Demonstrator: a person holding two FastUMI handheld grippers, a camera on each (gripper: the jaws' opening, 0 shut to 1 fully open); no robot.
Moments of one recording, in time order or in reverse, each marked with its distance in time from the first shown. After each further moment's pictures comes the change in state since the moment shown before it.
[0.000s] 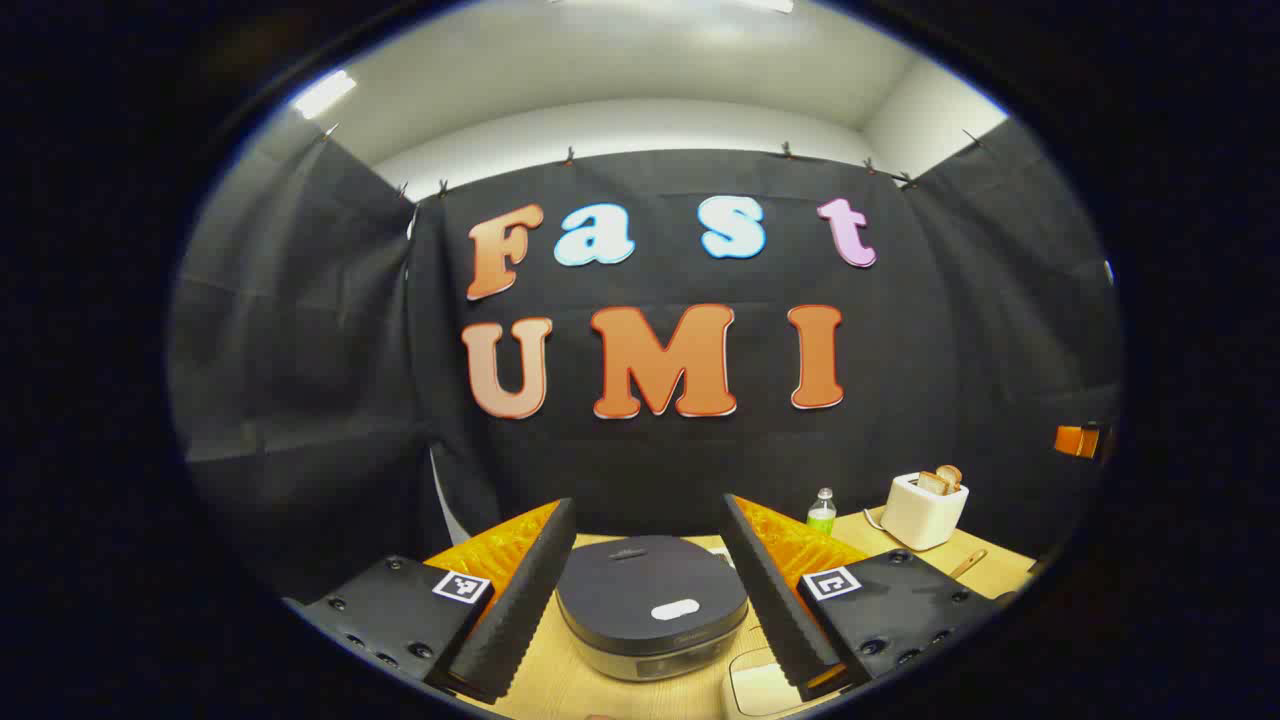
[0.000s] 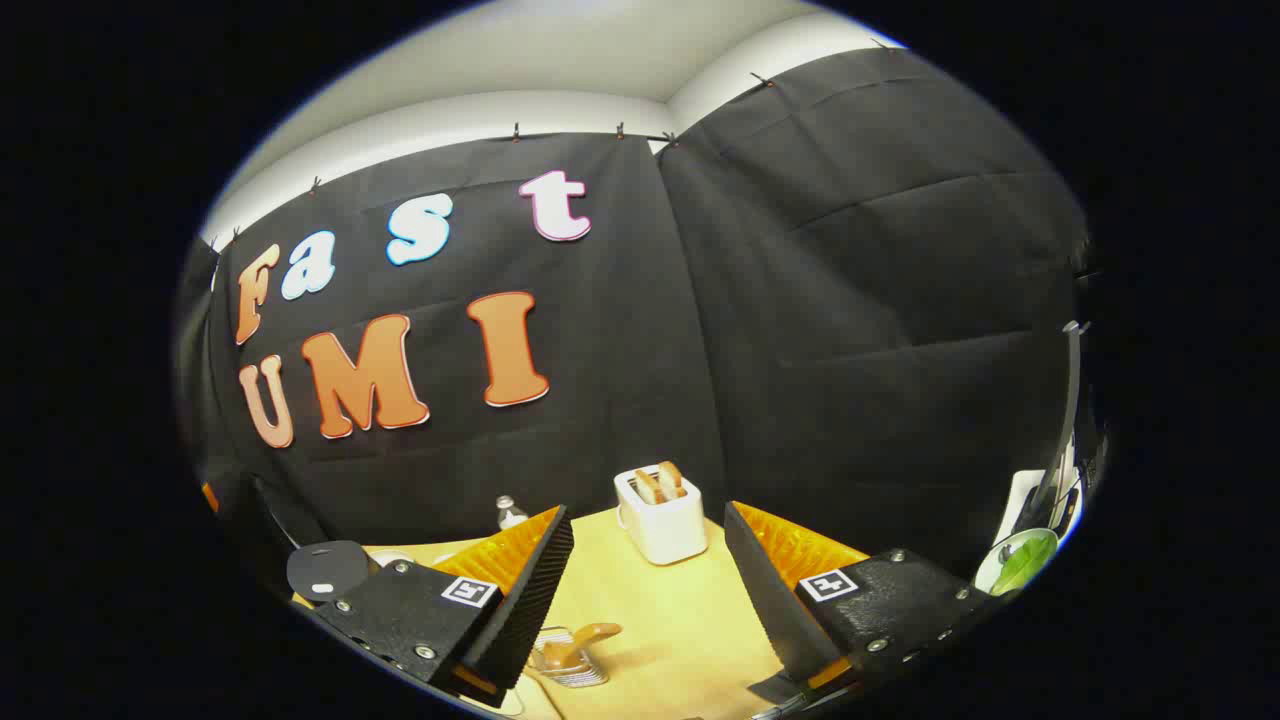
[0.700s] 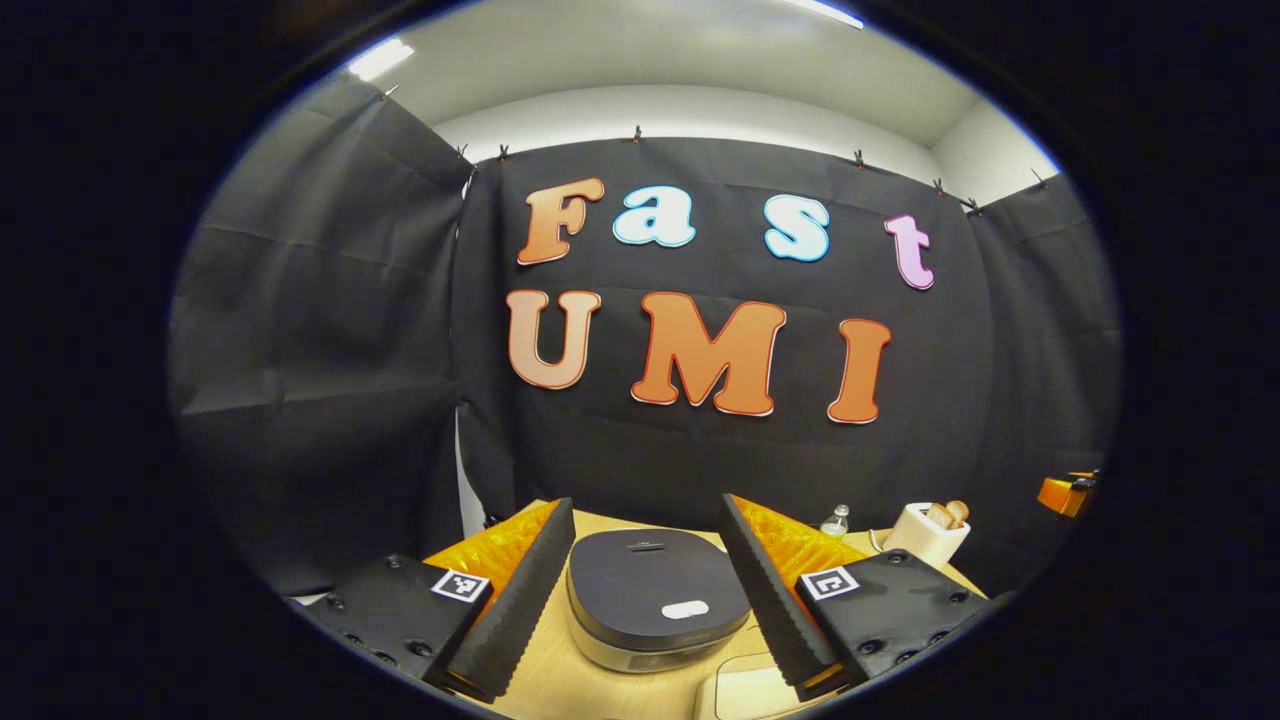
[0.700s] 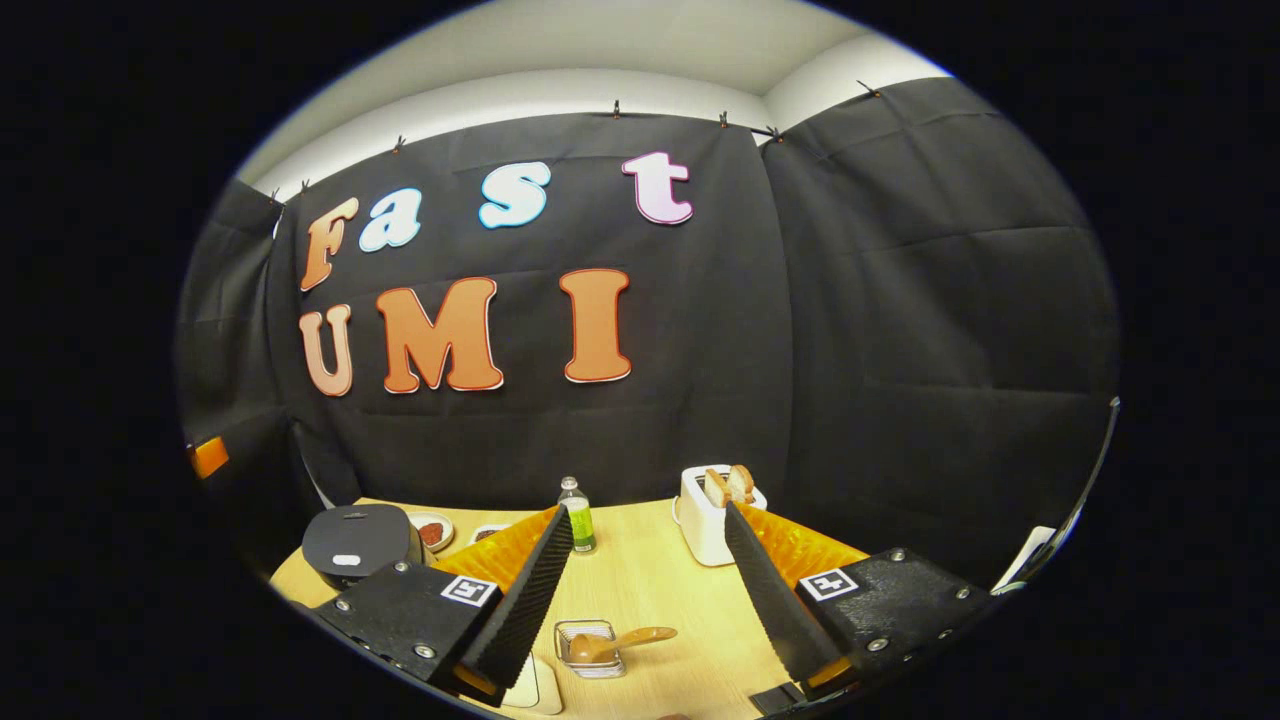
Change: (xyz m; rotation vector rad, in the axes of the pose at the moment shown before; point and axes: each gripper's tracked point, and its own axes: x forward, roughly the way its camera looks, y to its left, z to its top) left arm 0.007 0.030 0.012 -0.070 0.024 0.102; right arm 0.010 0.047 0.020 -0.150 0.033 0.191
